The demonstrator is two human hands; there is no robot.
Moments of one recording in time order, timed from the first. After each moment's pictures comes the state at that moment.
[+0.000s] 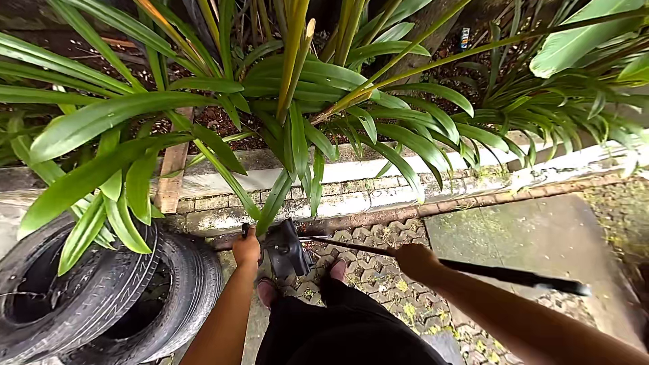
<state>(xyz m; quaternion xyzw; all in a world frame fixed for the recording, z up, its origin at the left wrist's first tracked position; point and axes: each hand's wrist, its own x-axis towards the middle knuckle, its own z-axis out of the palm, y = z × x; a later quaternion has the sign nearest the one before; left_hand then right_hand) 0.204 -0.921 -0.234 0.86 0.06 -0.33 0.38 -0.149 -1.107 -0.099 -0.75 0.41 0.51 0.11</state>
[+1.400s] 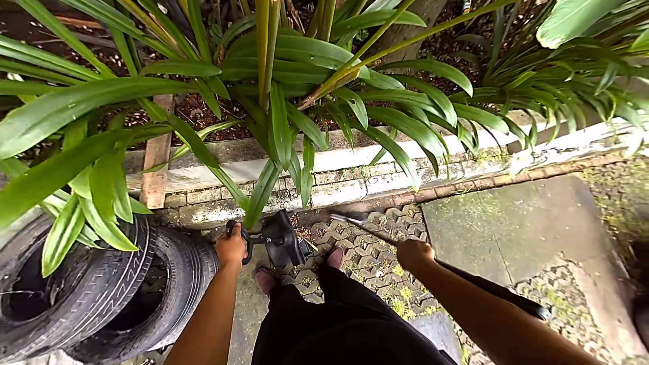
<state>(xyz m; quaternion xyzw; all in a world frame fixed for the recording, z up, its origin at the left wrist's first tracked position) 0.201 -0.906 -0.233 0.84 0.06 -0.34 0.42 -0.199 -1.110 -0.165 -0.66 0.54 0.51 0.11</state>
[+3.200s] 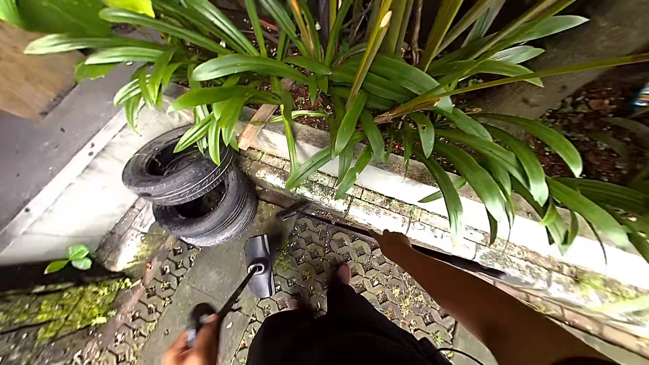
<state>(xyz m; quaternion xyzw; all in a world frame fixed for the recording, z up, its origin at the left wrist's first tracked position) -0.126 -0.697 -0.042 0.82 0.19 -0.15 0.52 -0.133 -1.186 -0.210 -0.88 0.18 0.43 0.08</state>
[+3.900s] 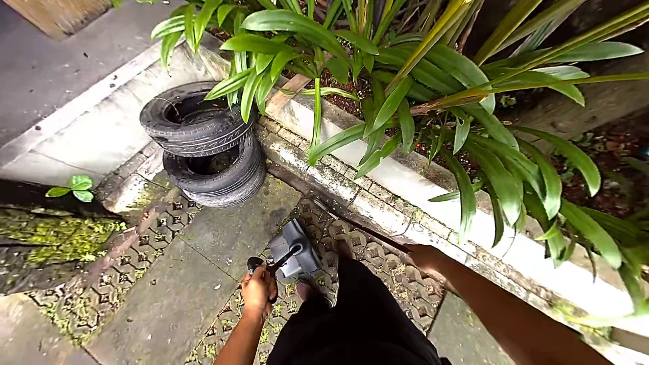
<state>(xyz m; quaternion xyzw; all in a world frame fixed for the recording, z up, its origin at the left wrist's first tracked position) -0.172 -0.728 -0.196 0.54 0.37 -0.13 0.74 -0.220 -1.204 -0.188 -0.85 0.17 0.49 0.12</state>
